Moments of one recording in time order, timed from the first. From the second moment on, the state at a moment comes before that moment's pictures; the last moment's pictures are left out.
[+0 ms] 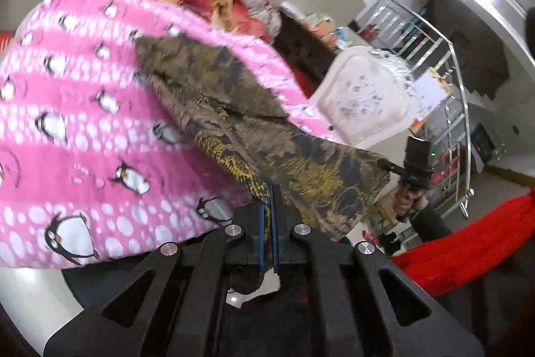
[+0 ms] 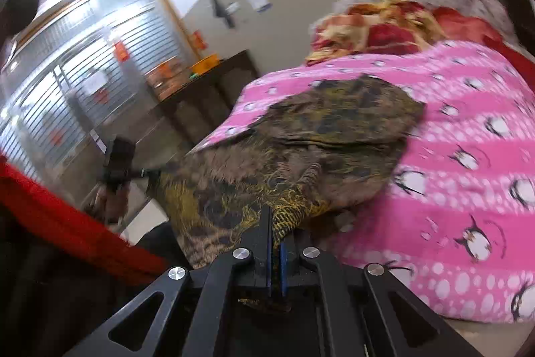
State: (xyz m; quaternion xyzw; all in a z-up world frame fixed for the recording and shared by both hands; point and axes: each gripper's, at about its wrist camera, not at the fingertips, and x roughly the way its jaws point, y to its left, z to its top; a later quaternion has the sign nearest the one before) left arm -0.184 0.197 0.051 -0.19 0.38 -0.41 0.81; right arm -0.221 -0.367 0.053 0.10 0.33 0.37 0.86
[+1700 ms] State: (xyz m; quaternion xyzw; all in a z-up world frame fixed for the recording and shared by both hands) left arm 0.112 0.170 0.012 -0.16 0.43 -0.14 0.88; right arm 0.104 -0.430 -0.014 0.27 0.45 0.09 0.85
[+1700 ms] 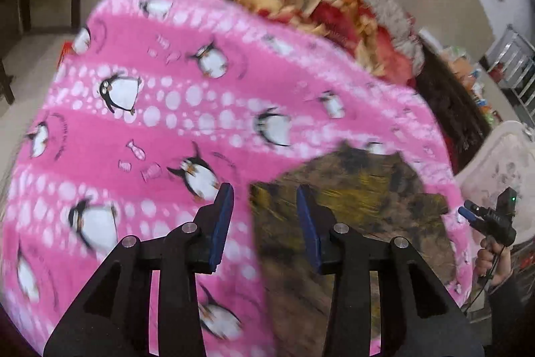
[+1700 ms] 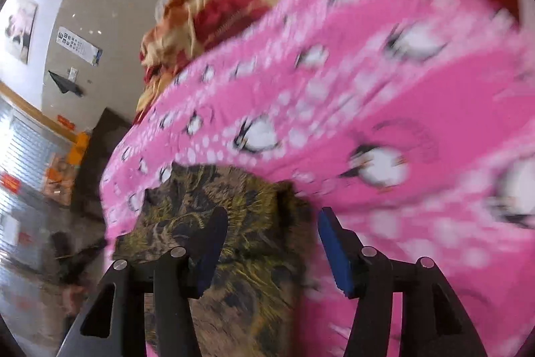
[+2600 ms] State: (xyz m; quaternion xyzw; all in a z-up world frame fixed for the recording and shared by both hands) left arm 0.111 0.055 -0.061 0.01 0.54 -0.10 0.84; right arm 0.100 -0.276 -0.055 -0.05 0.55 0.07 0.83
